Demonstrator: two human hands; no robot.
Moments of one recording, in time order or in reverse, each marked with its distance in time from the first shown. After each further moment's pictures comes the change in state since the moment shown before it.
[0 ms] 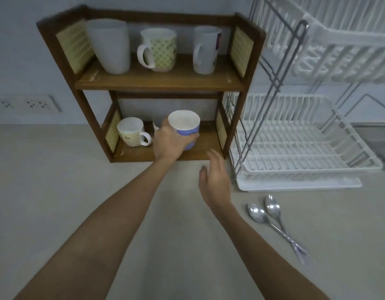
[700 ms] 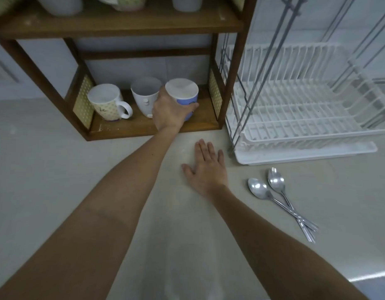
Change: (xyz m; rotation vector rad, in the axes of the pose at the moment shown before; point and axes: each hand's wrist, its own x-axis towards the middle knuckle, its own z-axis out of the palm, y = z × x) left_hand 0.015 -0.018 0.078 0.024 -0.028 -0.041; right_hand -0.011 0.087 0.049 -0.596 -0.401 0.033
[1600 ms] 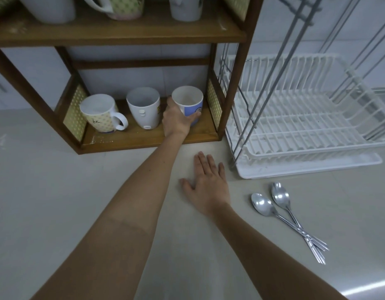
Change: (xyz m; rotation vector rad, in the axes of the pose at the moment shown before) left_hand 0.021 -0.004 0.040 -0.061 -0.153 -0.023; right_hand 0.002 0.002 0.007 0.035 0.059 0.000
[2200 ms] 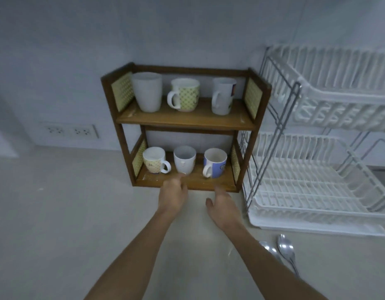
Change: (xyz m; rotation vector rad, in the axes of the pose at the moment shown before) left_hand -0.115 -0.011 -0.132 0.200 0.052 0.095; right_hand 0.003 -0.041 -0.096 0.304 0.023 -0.035
